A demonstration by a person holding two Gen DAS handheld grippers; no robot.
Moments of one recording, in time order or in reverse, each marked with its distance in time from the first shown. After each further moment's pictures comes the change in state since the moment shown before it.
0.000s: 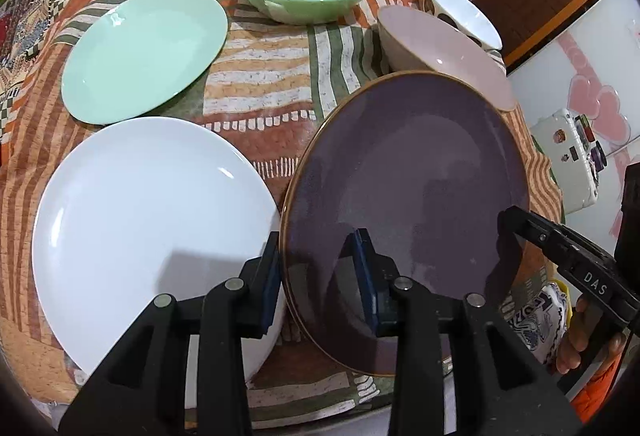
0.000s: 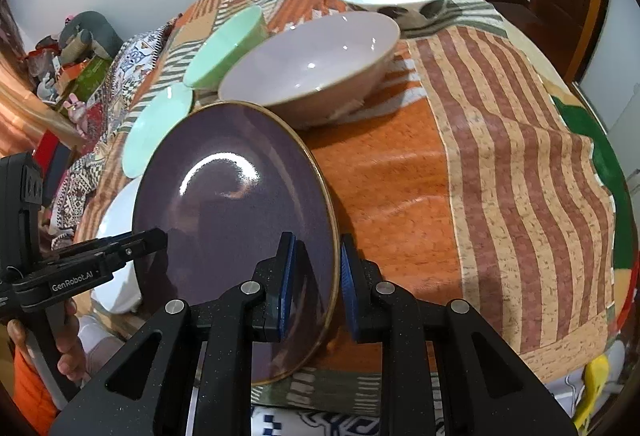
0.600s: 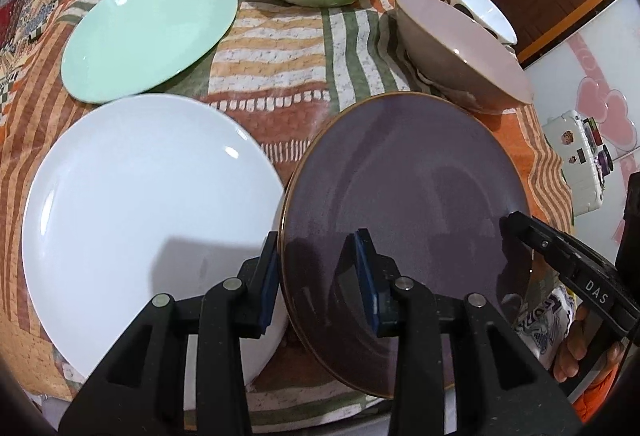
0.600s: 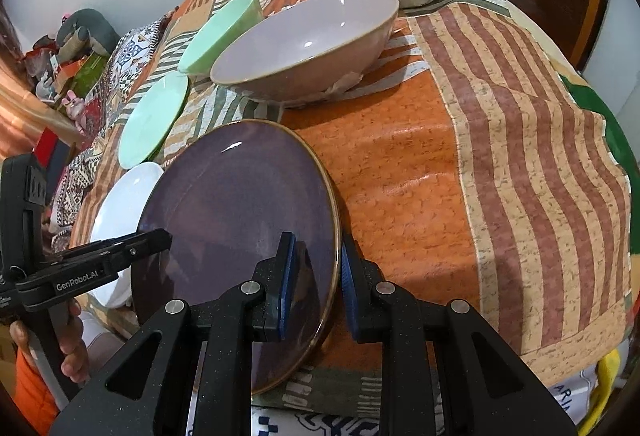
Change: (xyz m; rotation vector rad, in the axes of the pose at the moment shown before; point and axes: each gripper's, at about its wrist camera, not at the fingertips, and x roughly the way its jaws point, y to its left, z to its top) left arm 0.017 0.006 -0.003 -0.030 0.026 0.021; right arm 0.011 -0.003 -0.004 0.019 0.026 0.009
